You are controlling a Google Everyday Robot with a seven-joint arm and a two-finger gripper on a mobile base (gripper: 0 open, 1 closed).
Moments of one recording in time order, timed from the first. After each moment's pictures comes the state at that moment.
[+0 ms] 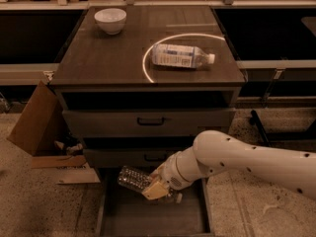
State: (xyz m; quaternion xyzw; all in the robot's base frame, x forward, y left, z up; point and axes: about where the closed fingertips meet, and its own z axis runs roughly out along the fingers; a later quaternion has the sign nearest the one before) arm 0.431 0.012 0.599 -0.50 0.79 0.27 0.21
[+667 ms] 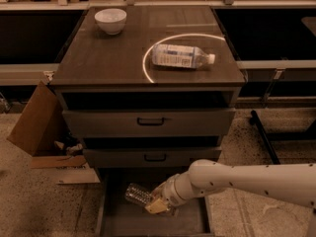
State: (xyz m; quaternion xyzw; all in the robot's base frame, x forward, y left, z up) arm 0.444 0.010 0.448 -0.49 0.80 0.28 0.21
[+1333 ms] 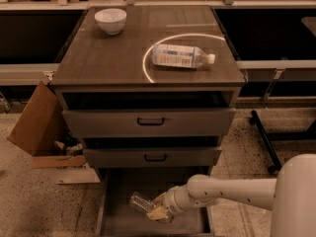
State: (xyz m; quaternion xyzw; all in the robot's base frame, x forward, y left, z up) arm 0.458 0.008 0.322 -0.46 0.81 0.31 0.21
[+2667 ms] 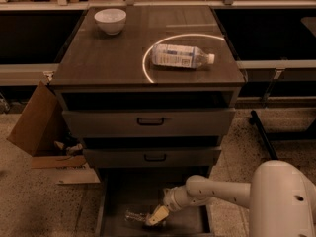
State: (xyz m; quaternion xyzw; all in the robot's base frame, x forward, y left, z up) arm 0.492 0.006 0.235 -0.44 0.81 0.33 0.20
